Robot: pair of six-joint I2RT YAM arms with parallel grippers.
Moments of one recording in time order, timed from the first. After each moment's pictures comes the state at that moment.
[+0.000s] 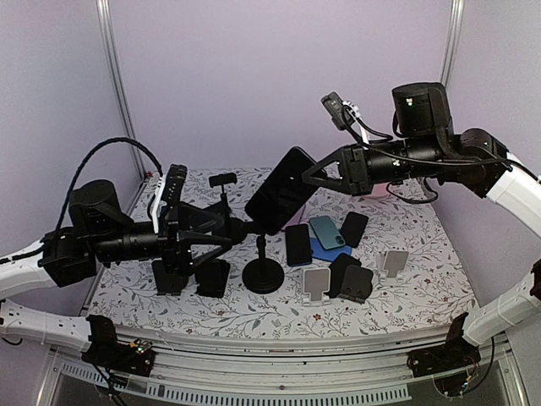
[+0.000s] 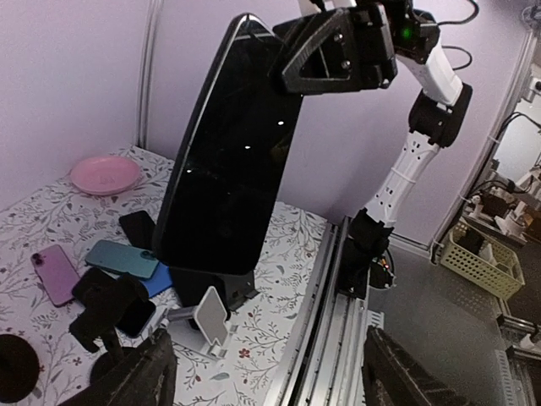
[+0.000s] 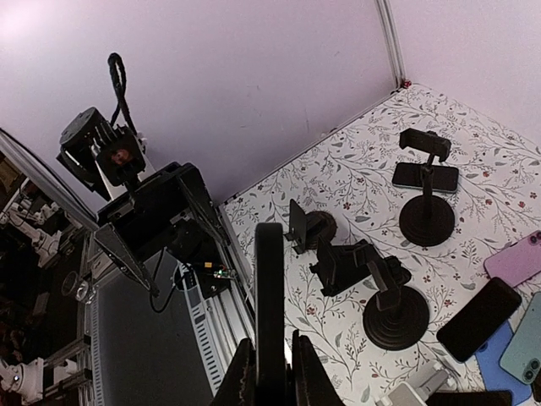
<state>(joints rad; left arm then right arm) -1.06 0.84 0.81 -0.06 0.18 -0.24 0.95 1.34 1.60 -0.64 -0.35 0.30</state>
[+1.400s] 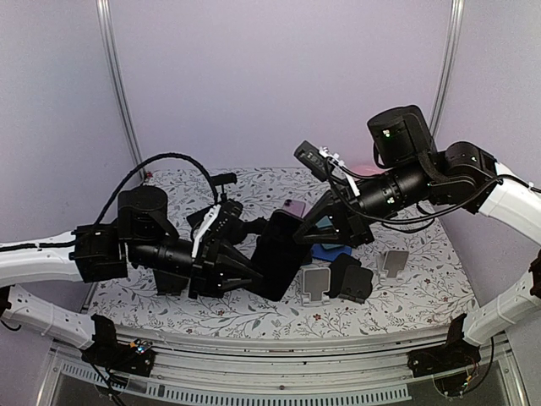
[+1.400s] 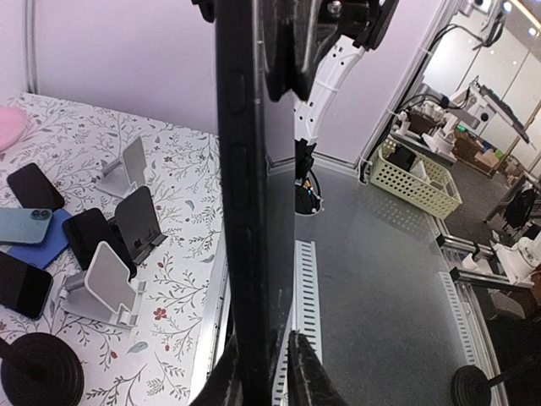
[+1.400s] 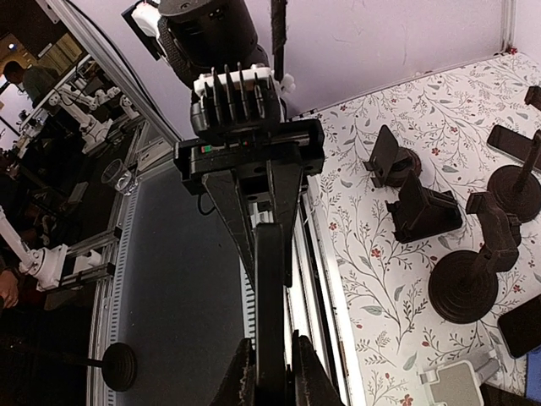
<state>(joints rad) -1.14 1.06 0.85 -0.07 0.47 -0.20 1.07 1.35 1.53 -0.73 -0.54 0.12</state>
